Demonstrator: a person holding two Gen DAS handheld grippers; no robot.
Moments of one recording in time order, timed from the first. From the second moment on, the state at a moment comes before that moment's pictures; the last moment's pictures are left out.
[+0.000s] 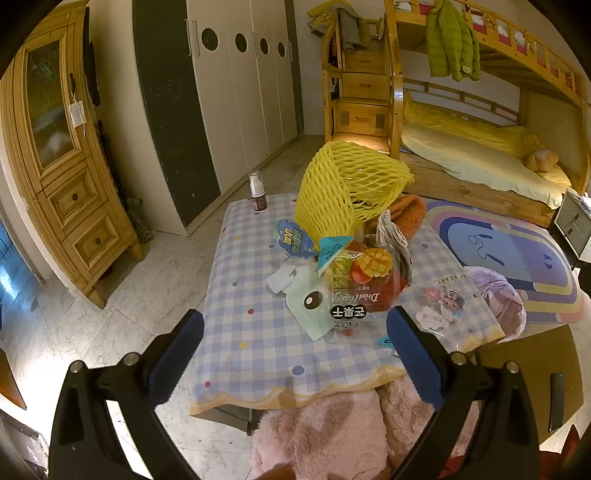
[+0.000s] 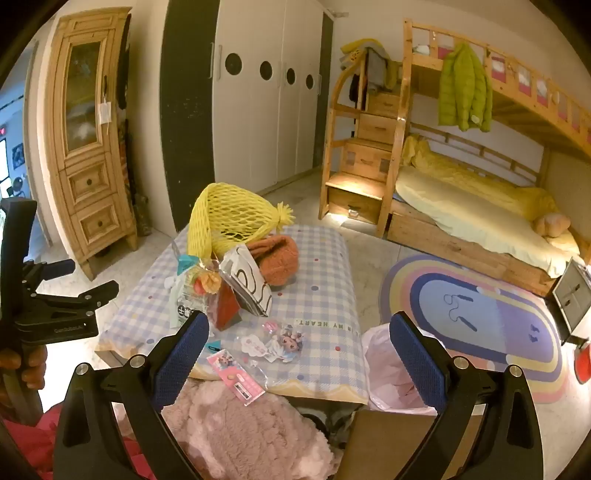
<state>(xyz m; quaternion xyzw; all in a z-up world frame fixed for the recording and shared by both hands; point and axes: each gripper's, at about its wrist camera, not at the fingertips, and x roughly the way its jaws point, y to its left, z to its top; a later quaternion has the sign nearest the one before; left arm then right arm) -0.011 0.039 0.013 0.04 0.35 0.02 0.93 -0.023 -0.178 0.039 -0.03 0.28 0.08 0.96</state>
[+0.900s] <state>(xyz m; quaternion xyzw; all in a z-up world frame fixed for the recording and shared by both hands) -0.010 0.039 0.013 0.04 0.35 0.02 0.93 -0.023 -0.177 0.038 -0.03 0.28 0.08 0.96</state>
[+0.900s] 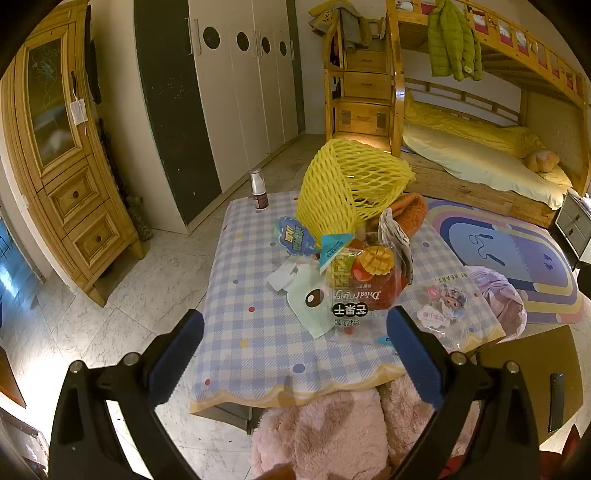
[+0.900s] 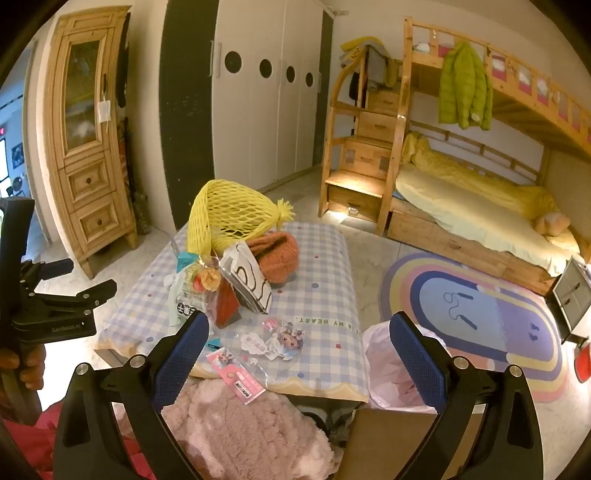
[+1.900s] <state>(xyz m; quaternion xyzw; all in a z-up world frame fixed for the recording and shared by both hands) 0.000 0.040 -0.044 0.05 0.34 0.01 0.94 0.018 -0.195 -0.054 -0.05 0.30 0.09 0.95</state>
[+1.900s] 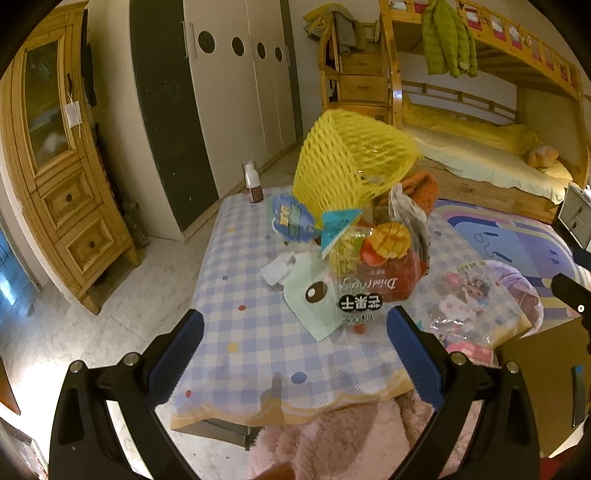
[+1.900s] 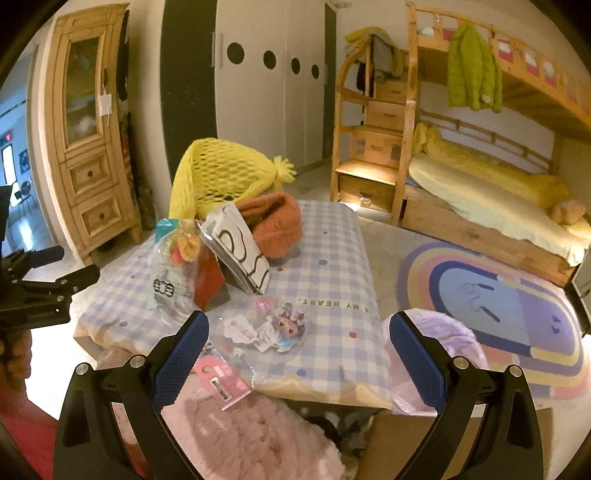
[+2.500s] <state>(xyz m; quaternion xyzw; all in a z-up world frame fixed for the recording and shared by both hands) 0.029 0.035 -0.081 0.04 0.36 0.00 0.93 0.068 -0.204 -0.112 -0.05 0.36 0.11 0.92</state>
